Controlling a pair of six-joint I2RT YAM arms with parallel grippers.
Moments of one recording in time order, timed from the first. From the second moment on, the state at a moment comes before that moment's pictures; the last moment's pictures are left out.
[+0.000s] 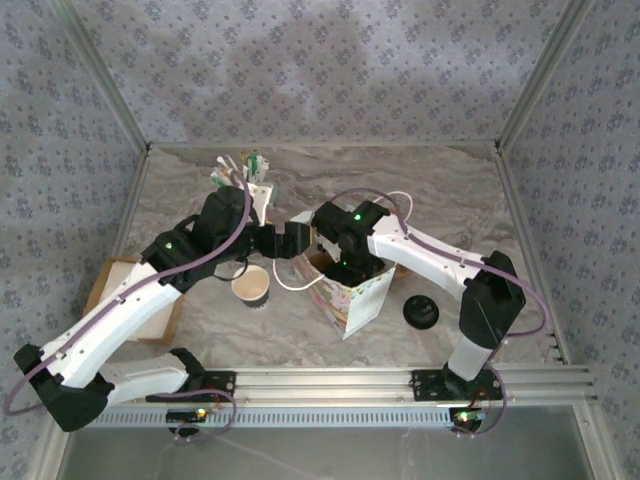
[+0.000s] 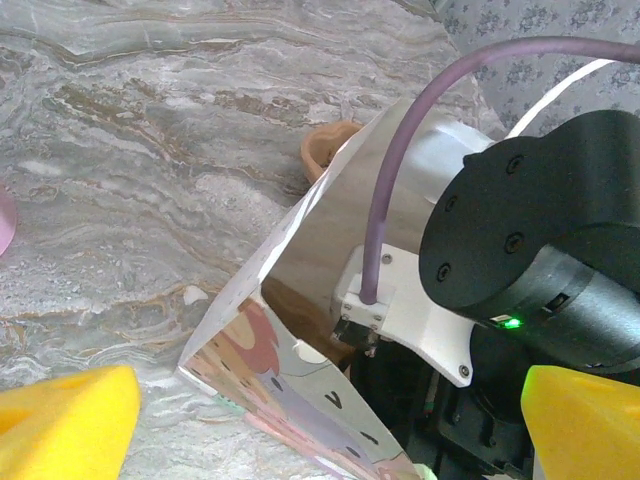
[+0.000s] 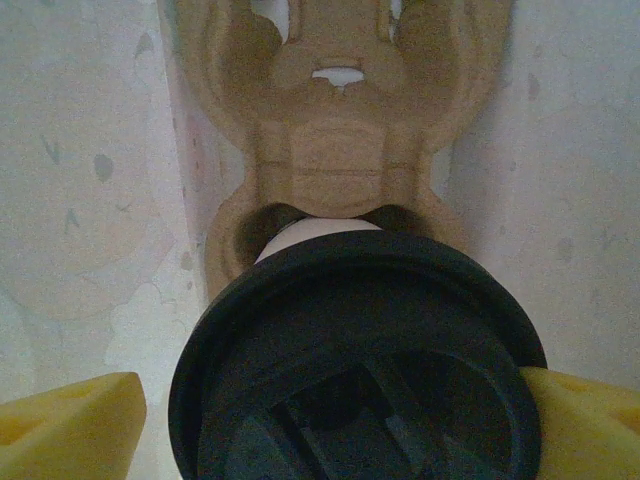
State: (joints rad) left arm -0.78 1.10 1.24 -0.74 0.03 -0.52; right arm 0.85 1.69 1.47 -1.26 -0.07 0.19
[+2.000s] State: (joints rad) left arm -0.78 1.12 1.18 -0.72 0.07 -0.54; right arm 0.84 1.68 1.52 -1.31 -0.08 0.24
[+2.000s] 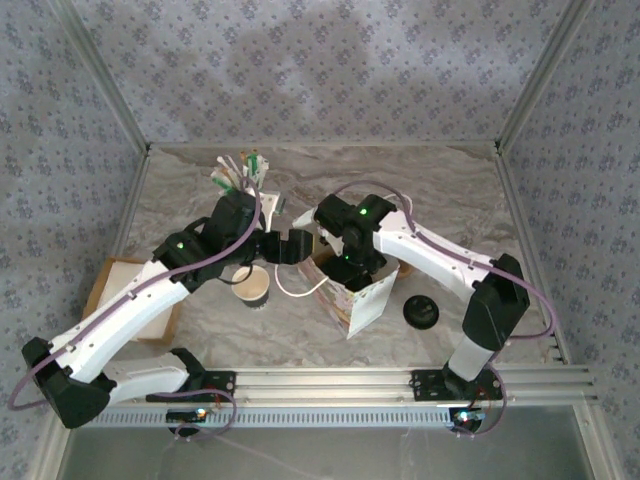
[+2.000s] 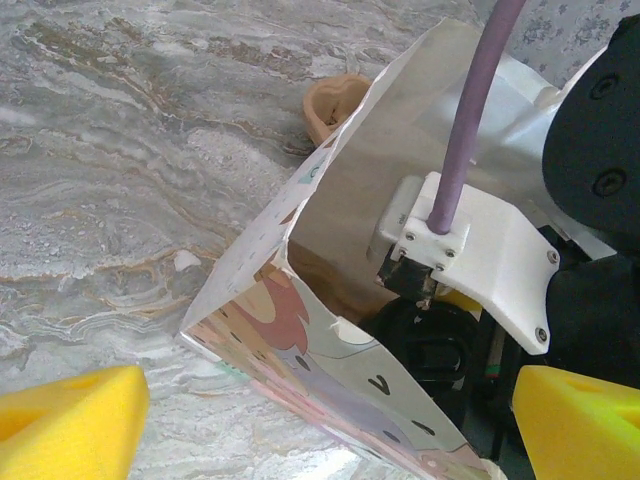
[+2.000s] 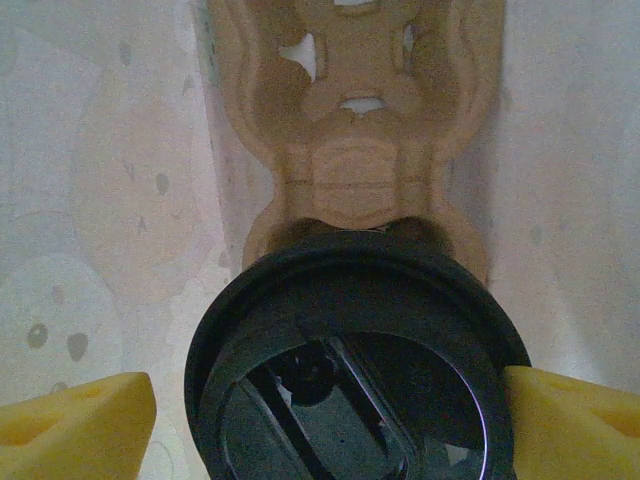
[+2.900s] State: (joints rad) left arm -0.78 1.12 1.17 -0.71 0.09 -0.54; right arm 0.83 1.69 1.55 -1.34 -0.06 0.24
